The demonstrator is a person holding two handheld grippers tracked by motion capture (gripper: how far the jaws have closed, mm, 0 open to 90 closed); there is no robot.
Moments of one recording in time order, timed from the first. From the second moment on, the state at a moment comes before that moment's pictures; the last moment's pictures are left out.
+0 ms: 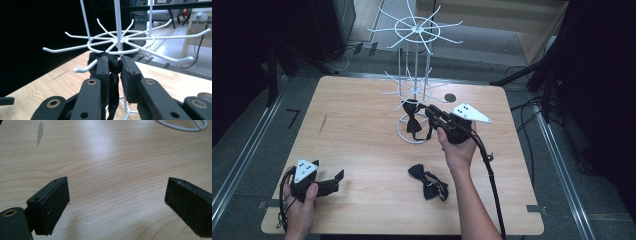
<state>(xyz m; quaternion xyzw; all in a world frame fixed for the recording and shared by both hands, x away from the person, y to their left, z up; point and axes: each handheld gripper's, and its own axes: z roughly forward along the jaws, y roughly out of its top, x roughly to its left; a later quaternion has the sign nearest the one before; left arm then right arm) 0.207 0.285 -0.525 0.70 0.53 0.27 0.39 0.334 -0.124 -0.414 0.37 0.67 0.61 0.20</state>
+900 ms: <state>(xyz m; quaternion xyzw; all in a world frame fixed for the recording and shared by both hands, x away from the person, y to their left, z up) 0.207 0.285 -0.525 0.70 0.53 0.27 0.39 0.318 -0.125 -0.439 0.39 0.68 0.57 0.25</state>
